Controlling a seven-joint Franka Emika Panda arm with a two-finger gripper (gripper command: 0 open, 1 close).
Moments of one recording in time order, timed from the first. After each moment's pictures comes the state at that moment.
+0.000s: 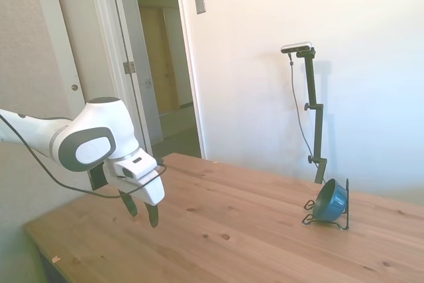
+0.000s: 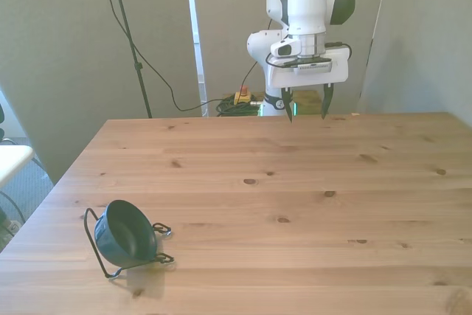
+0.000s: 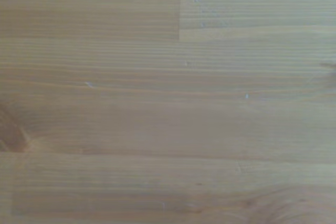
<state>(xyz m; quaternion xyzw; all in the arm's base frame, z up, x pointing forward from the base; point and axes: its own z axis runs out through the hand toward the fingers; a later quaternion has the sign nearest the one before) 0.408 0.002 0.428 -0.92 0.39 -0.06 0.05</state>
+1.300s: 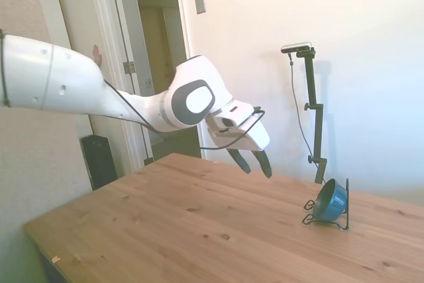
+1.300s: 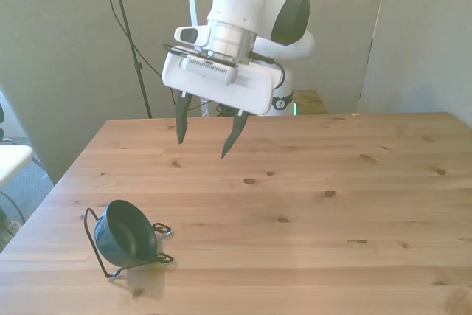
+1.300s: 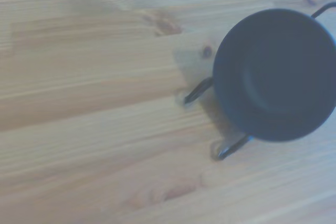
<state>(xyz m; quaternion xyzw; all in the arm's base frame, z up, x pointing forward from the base) 0.621 -0.202 0.501 -0.82 0.52 -0.23 -0.07</state>
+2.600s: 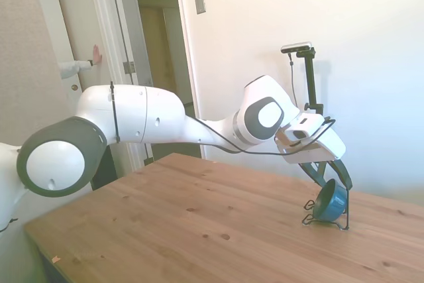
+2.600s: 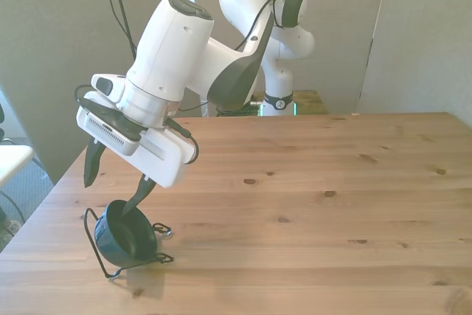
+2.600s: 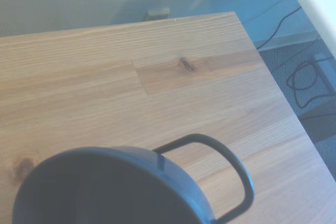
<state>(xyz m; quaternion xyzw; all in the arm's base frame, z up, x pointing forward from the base) 0.708 -0.322 0.452 -0.78 0.55 -0.26 -0.17</state>
